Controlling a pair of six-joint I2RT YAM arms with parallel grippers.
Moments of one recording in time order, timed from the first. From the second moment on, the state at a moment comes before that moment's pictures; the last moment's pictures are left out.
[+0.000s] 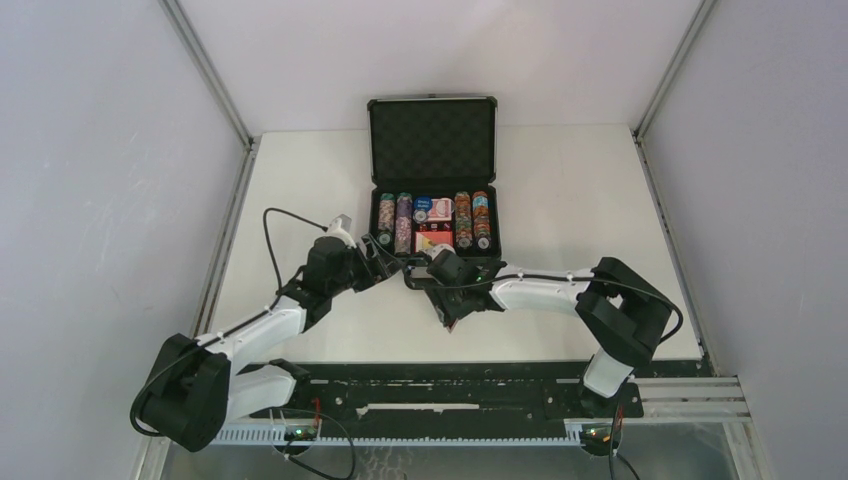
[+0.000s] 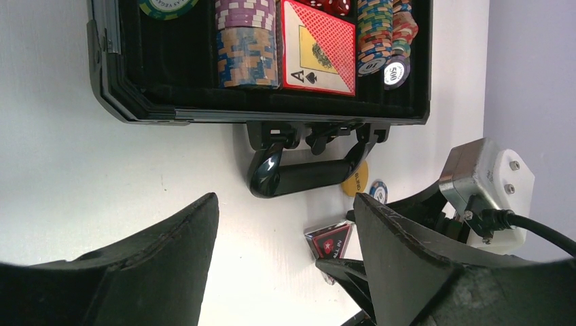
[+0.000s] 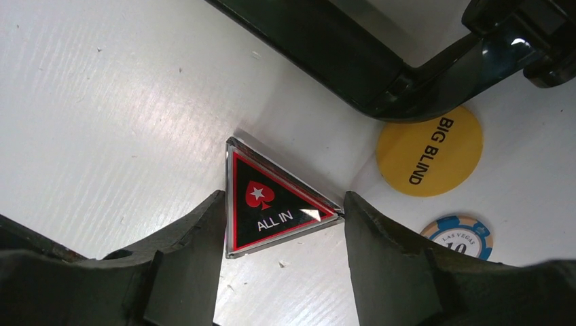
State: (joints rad) left arm -0.45 1.13 0.44 0.16 0.15 -0.83; right arm 0.97 1.67 0.93 -0.38 0.12 0.36
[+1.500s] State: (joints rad) left arm -0.45 1.13 0.42 0.19 0.19 -0.85; right arm 1.00 1.59 0.93 -0.48 0.13 0.42
